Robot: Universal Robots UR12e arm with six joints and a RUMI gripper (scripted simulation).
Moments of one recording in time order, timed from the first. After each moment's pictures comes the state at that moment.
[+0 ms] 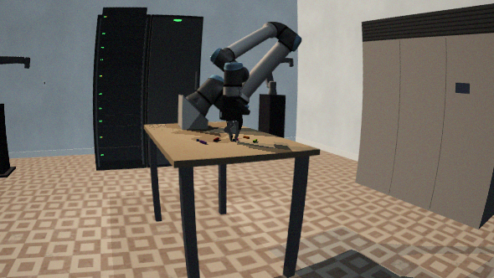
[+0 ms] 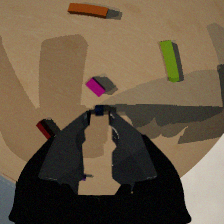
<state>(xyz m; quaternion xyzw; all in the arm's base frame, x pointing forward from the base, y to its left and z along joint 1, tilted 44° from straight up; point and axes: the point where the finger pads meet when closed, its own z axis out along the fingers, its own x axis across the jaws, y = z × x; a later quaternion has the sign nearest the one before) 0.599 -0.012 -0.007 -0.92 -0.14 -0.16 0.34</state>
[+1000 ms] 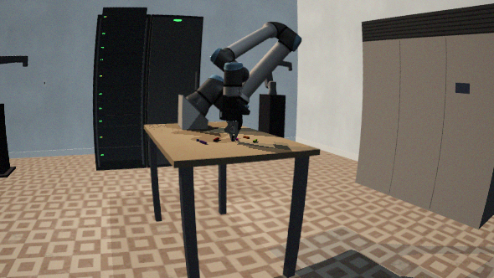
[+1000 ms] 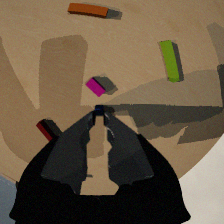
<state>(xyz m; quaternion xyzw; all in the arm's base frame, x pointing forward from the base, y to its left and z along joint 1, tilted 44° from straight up) 0.599 -0.012 -0.007 -0.92 -0.14 -0.16 0.34</state>
